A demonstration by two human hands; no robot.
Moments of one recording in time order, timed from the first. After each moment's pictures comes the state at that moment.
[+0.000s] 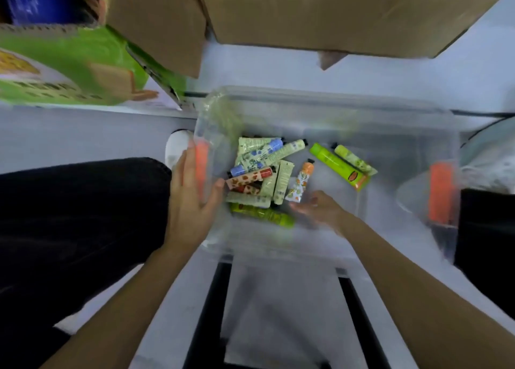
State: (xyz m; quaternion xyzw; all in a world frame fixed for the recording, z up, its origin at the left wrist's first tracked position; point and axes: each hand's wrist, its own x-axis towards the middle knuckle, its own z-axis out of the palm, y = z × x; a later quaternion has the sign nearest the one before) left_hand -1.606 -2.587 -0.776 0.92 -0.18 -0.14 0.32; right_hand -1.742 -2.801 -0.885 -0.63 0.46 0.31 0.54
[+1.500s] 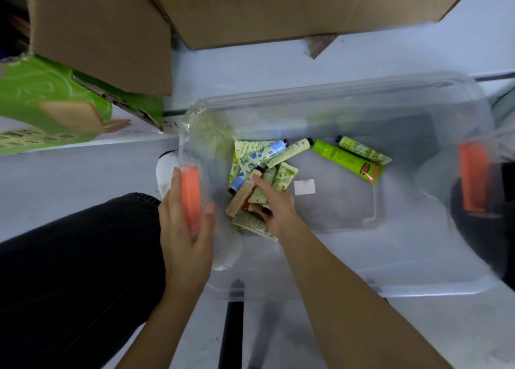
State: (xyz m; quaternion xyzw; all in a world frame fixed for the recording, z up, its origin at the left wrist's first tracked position) left_hand -1.605 -2.581 -0.784 0.91 -0.18 -0.11 0.36; right_hand -1.644 -2.718 -0.884 -0.18 0.62 0.02 0.76
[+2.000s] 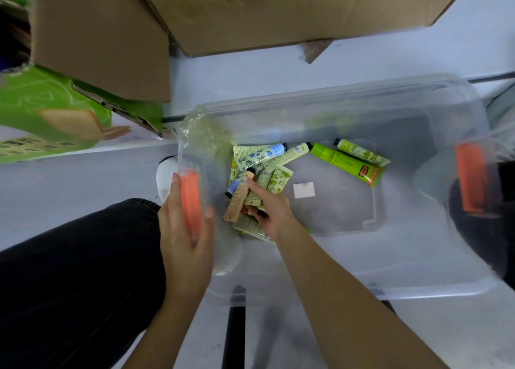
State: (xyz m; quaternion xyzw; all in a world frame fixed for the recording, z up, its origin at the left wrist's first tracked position) left_hand -1.605 -2.581 -0.783 0.91 -0.17 -0.12 0.36; right_hand -1.639 -2.714 -0.877 -0.14 0.59 0.02 0.79
